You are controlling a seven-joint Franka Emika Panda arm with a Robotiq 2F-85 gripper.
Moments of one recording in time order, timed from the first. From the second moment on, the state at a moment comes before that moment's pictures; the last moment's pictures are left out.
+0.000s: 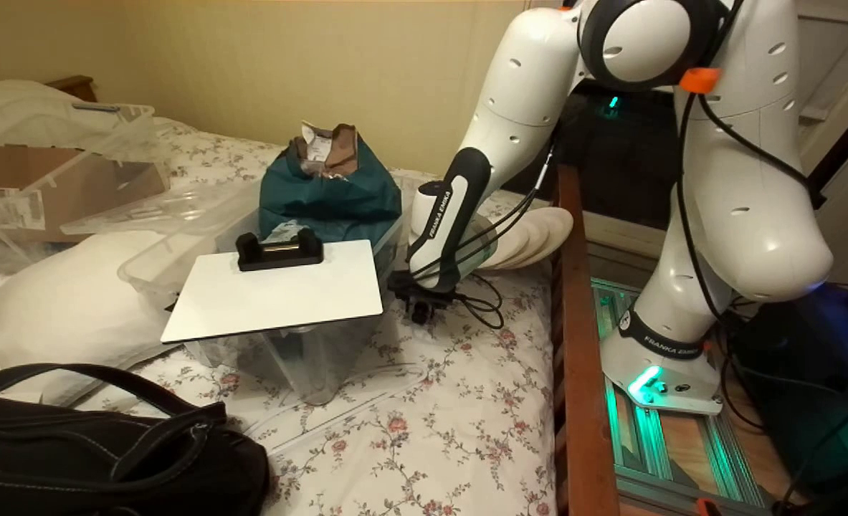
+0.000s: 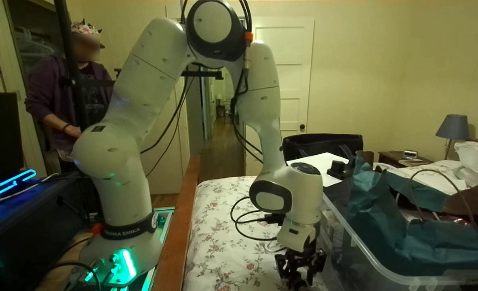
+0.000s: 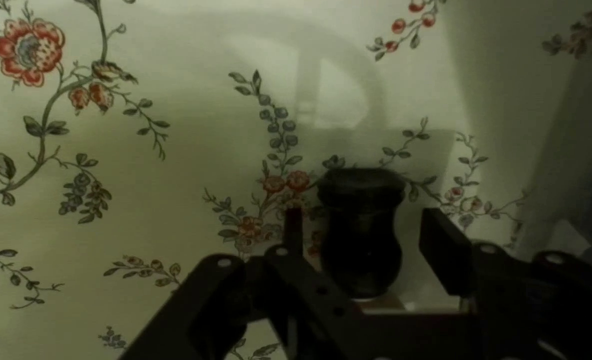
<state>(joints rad) 0.14 0.56 -0.19 -2.45 0.45 3.02 1.06</state>
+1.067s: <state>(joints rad) 0.06 0.58 -0.12 -2.42 0.48 2.99 1.06</state>
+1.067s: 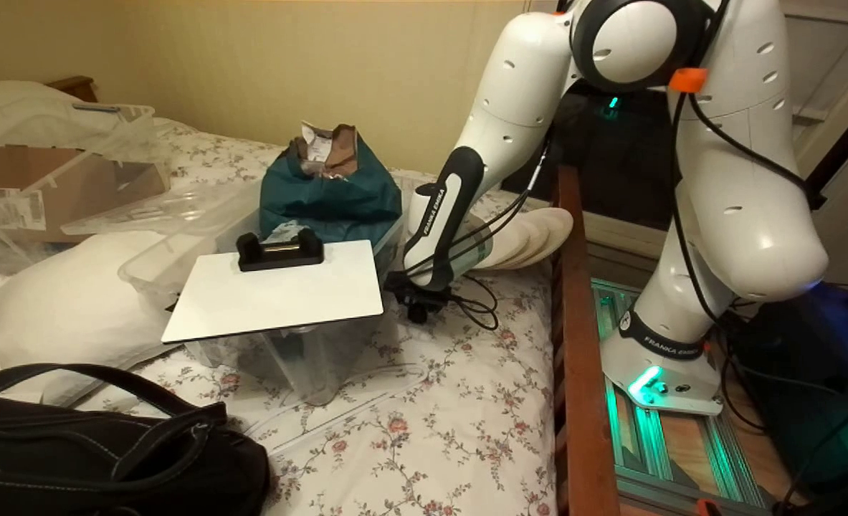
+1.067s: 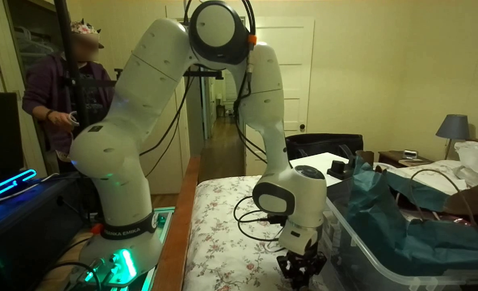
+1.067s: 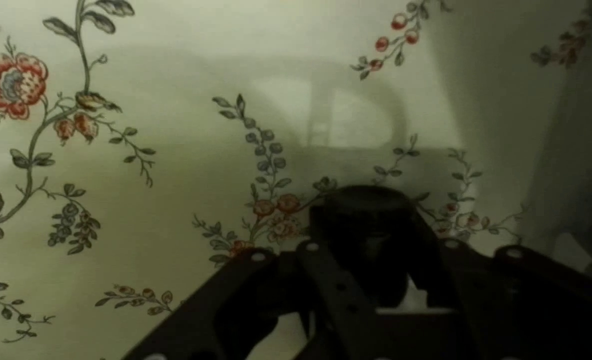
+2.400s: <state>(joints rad) -0.40 0.17 -0.15 -2.55 1.02 2.58 0.57</state>
